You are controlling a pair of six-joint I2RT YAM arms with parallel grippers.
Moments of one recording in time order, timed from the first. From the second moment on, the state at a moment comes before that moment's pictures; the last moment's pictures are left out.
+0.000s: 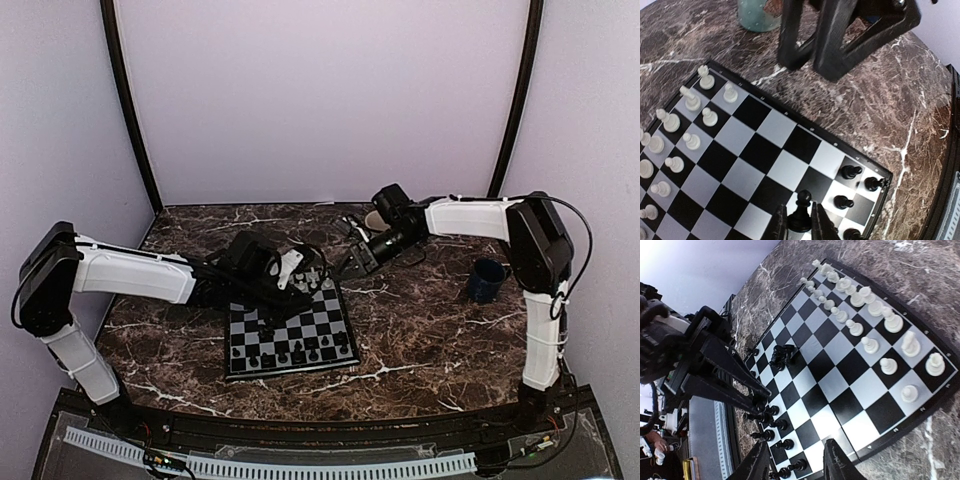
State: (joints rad) left arm -0.85 1.65 0.95 -0.06 0.17 -0.17; right arm 0.58 2.05 1.55 -0.56 -0.95 -0.09
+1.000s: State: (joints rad) left arm -0.90 1.61 0.95 0.02 0.14 -0.15; right arm 0.67 2.12 1.51 -0.34 -1.23 0.24
